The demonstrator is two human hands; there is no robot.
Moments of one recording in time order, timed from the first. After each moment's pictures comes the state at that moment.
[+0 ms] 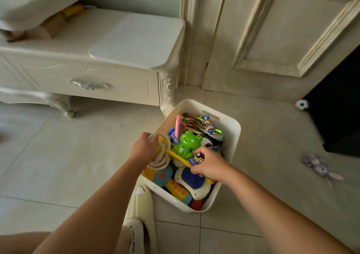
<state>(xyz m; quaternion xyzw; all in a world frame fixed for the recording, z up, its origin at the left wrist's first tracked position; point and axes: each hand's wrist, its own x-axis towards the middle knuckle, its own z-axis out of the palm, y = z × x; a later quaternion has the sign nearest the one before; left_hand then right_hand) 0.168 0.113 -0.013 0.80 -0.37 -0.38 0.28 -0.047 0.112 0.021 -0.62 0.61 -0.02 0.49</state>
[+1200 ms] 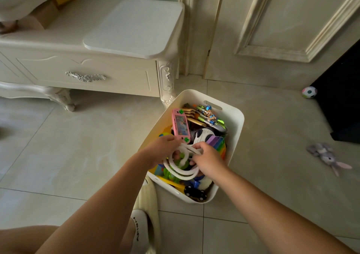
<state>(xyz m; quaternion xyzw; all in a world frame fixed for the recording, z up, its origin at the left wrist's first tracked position) 0.132 0.119 0.000 0.66 -0.39 -0.61 0.19 -0.032 0.125 0.003 -0.56 0.63 -0.12 0.52</state>
